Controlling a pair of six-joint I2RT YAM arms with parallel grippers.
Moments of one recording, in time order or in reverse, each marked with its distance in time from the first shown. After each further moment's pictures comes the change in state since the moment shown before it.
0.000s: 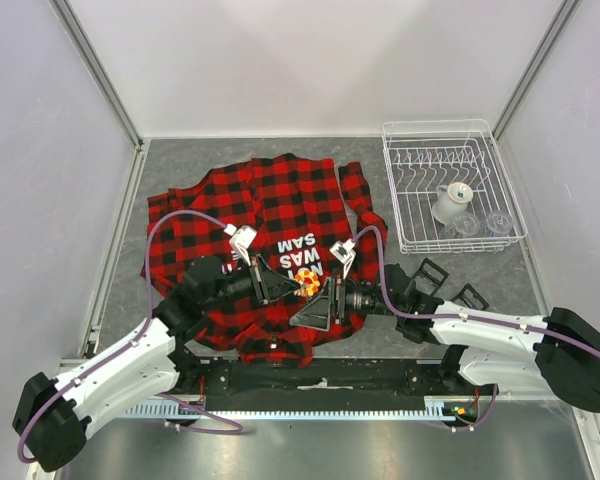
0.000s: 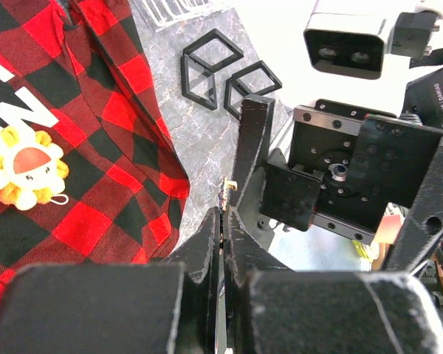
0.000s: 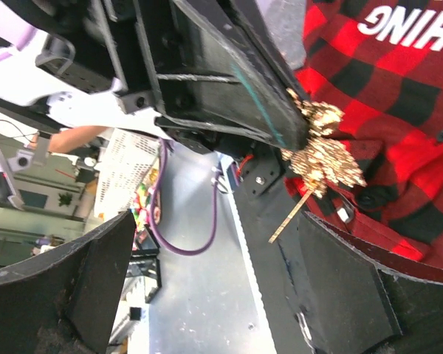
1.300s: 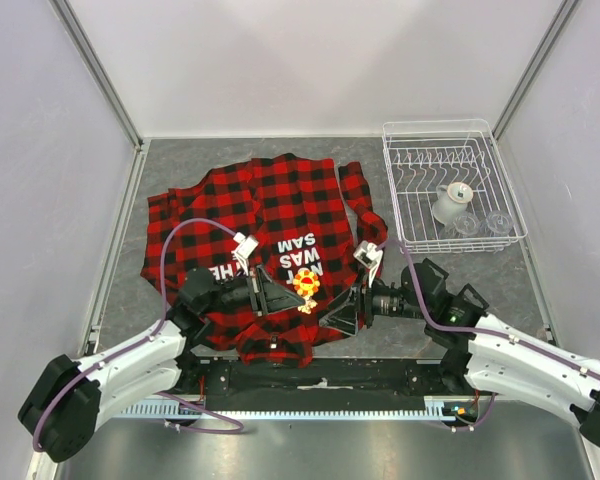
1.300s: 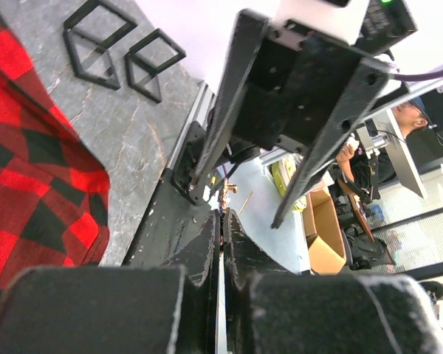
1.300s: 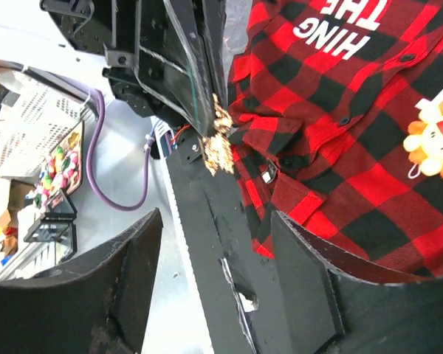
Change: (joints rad) left arm 0.046 0.111 -0.185 0.515 0.298 -0.178; right arm -0.084 -0.352 0.053 -0.501 0.001 -0.356
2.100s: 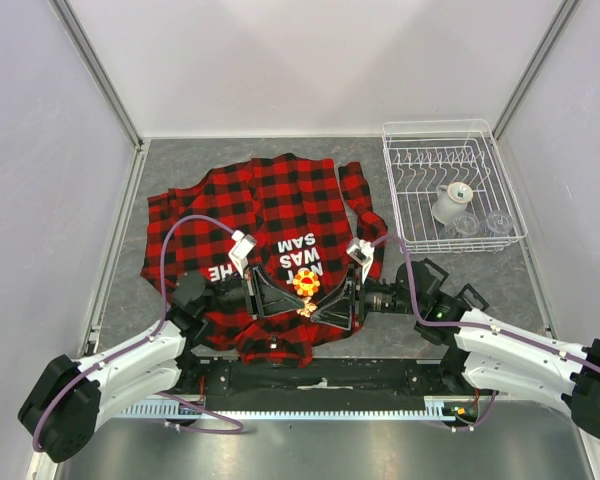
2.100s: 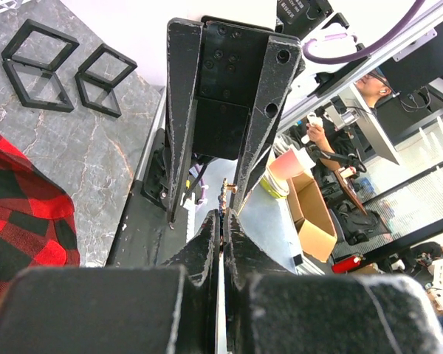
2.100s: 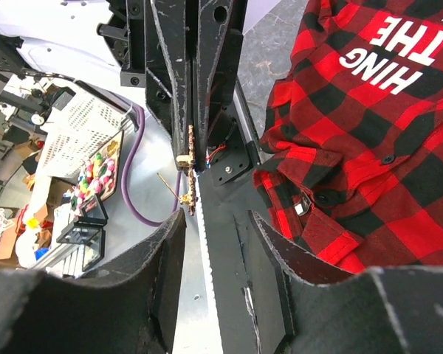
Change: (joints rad) left arm 0.000 -0.003 -0.004 0.193 0.100 -0.036; right arm 0.000 0.128 -0.054 0.311 -0.114 0.083
